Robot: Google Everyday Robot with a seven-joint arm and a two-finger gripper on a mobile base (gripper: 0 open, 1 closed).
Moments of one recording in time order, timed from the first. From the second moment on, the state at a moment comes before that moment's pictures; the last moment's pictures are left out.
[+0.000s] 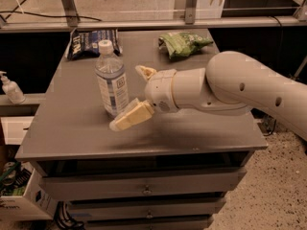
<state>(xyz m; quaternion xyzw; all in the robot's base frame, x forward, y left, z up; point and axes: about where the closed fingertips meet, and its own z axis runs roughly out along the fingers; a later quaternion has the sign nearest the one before) 0.526 0.064 0.872 -0.53 0.64 0.27 0.49</state>
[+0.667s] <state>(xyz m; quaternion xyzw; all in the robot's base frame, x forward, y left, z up) 0.546 0.085 0.868 -0.46 0.65 0.34 0.50</state>
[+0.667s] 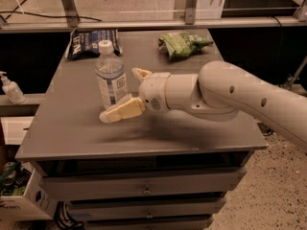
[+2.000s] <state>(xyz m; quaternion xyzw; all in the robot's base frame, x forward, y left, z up) 0.557 0.061 0.877 -0.40 0.66 0.39 0.51</state>
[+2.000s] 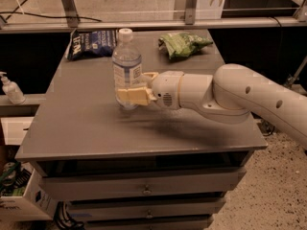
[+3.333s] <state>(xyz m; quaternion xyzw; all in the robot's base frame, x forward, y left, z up) 0.643 0.065 0.897 -0.40 0.64 0.36 0.55</state>
